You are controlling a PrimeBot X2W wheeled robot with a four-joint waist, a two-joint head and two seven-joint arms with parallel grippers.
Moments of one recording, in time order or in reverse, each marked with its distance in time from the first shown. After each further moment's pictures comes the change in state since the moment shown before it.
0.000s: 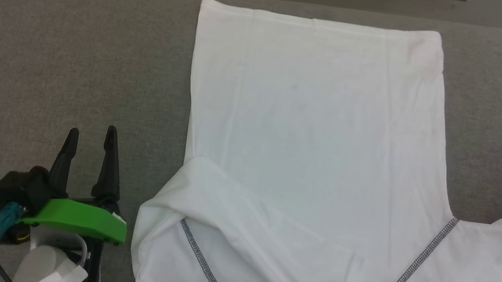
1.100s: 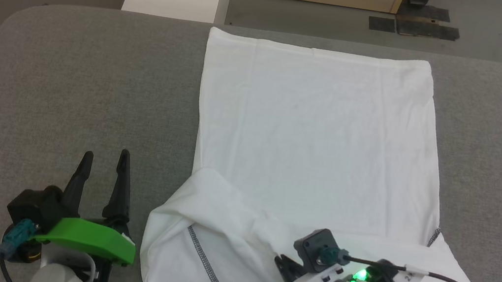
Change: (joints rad) left arm 0.053 -0.005 -0.035 0.023 -0.018 -0.013 0.000; right arm 0.299 0.265 0.916 -0.041 -0.036 0.000 0.043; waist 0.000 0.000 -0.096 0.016
